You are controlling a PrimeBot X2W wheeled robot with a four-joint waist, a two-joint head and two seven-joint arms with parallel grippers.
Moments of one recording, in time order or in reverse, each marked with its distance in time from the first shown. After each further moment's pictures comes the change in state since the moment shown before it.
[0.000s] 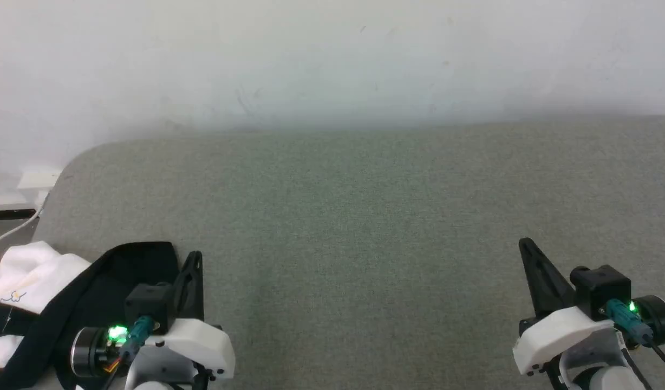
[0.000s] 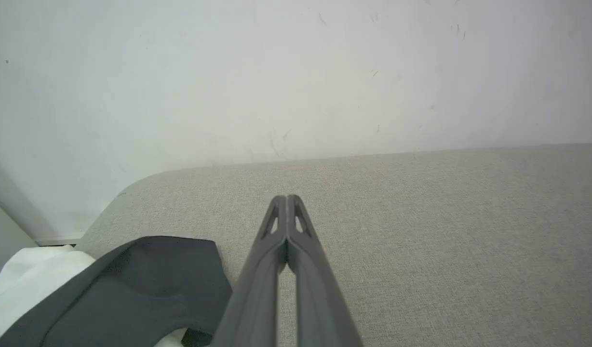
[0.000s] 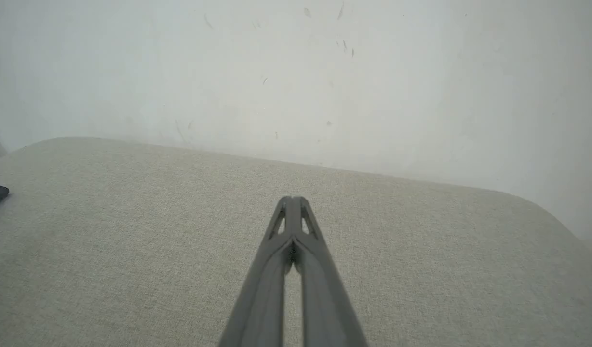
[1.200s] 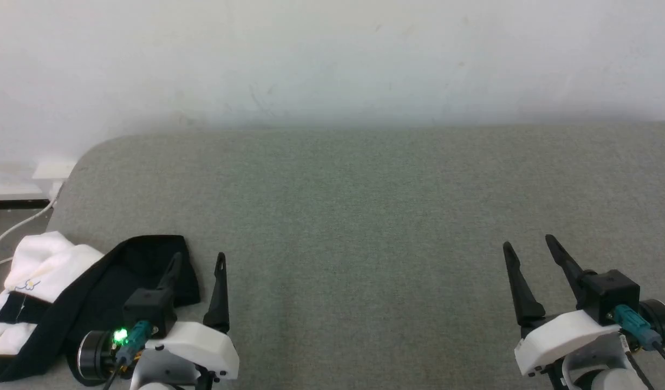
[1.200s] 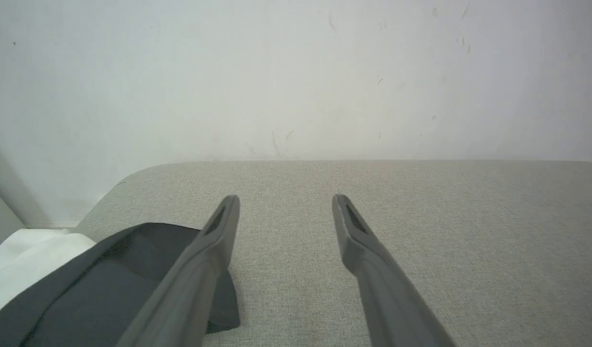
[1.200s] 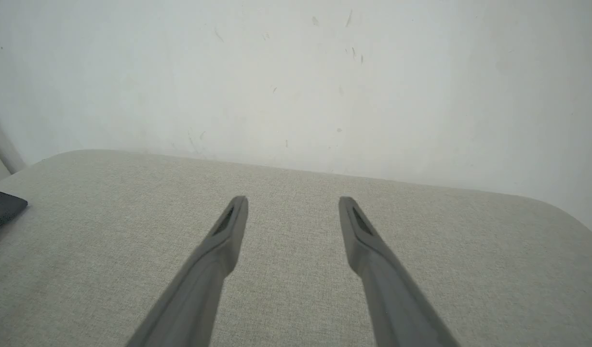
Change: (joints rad) left arm -0.002 0.000 -0.014 0.030 -0.059 -0.001 -0.046; right arm 0.004 -0.001 -0.006 0.016 0.039 0.000 -0.046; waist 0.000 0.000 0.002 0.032
